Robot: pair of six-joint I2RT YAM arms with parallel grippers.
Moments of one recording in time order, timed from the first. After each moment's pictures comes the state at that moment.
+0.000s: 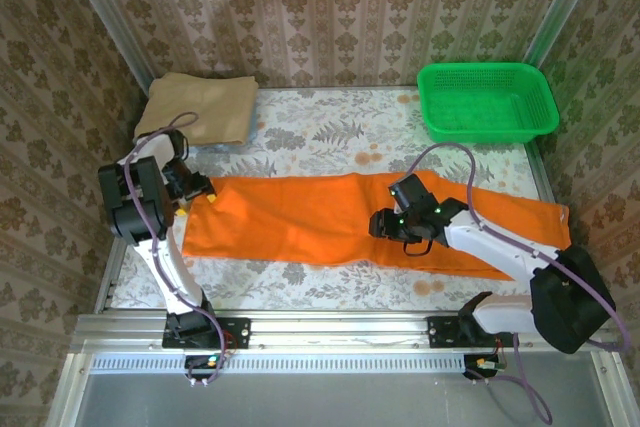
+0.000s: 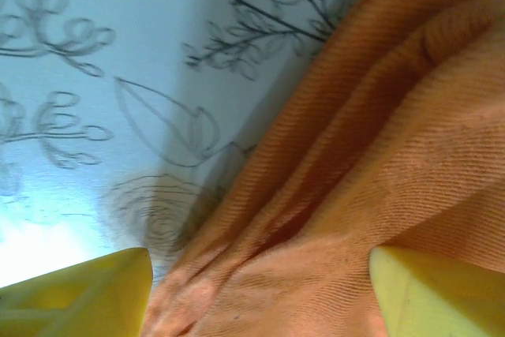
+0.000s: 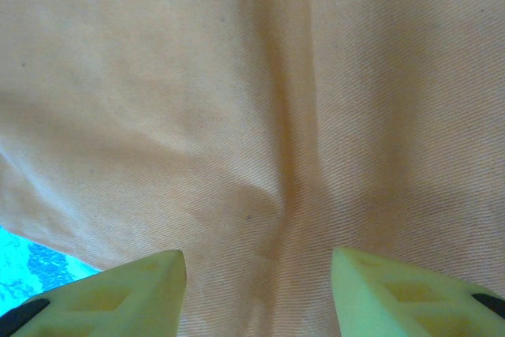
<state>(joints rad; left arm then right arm) 0.16 2.01 1.40 -1.05 0.07 -0.27 0.55 1.26 0.72 -0.51 -0.13 0.70</state>
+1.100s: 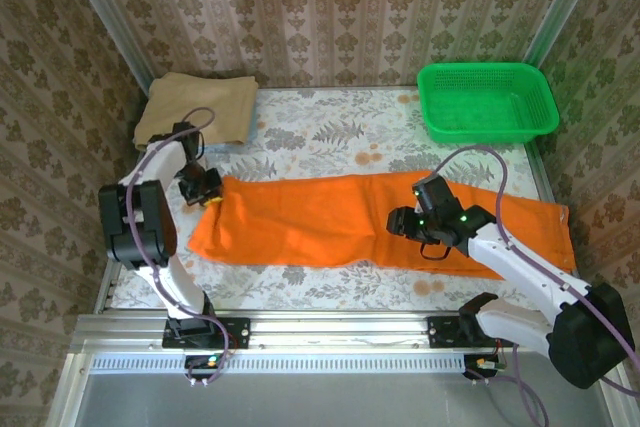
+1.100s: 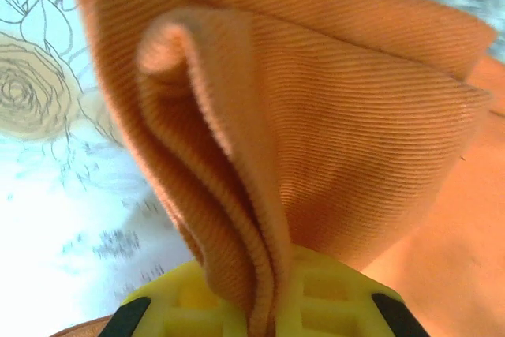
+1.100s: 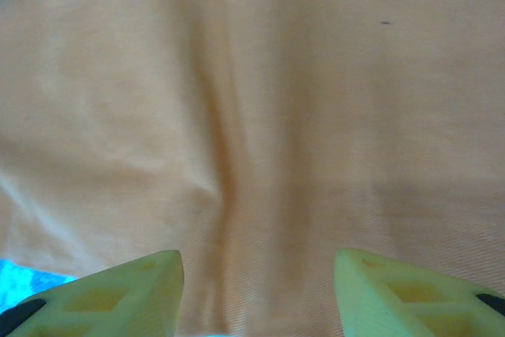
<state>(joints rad) 0.02 1.74 1.27 -1.03 0.15 -0.33 0.44 1.08 0.66 -0.59 -0.10 0.69</state>
